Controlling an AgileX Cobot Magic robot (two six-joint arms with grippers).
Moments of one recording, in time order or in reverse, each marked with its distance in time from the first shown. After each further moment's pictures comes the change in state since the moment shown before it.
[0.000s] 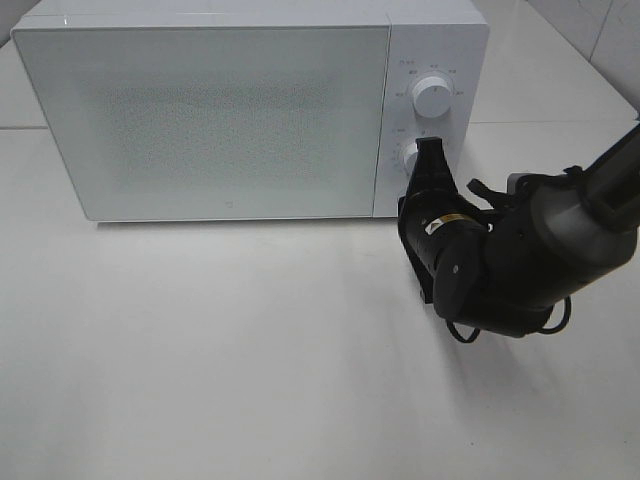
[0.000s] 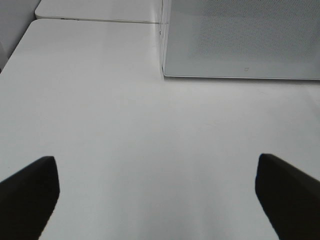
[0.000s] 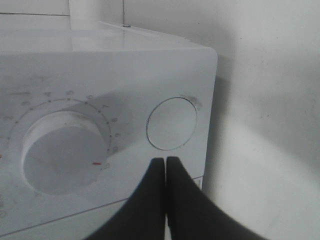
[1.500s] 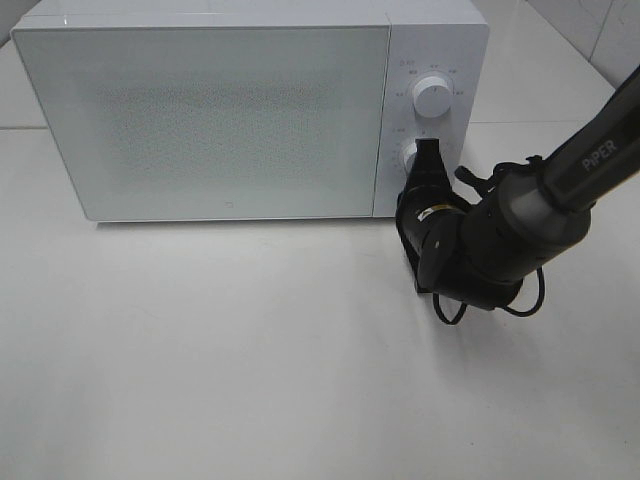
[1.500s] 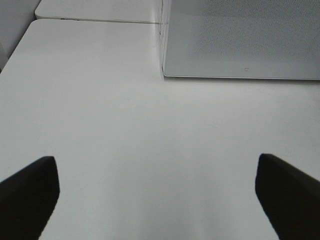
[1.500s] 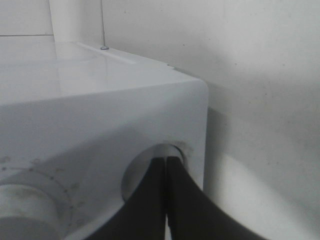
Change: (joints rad) left arm 0.000 0.000 0.000 0.000 0.000 0.000; right arm -0.073 0.113 -0.137 0.014 0.062 -0.008
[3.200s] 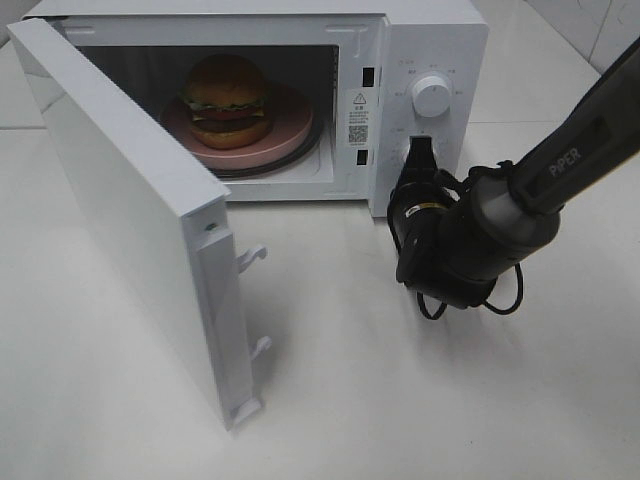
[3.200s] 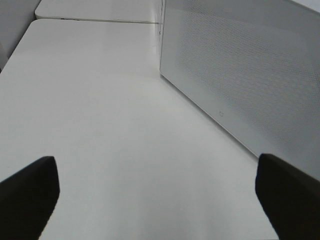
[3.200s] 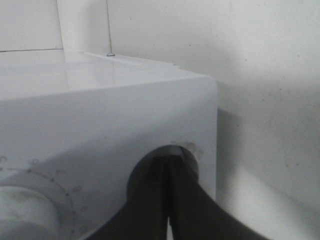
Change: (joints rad) left arm 0.000 0.000 0.000 0.000 0.000 0.000; right arm 0.015 0.046 -0.073 0.072 -0.050 -0.029
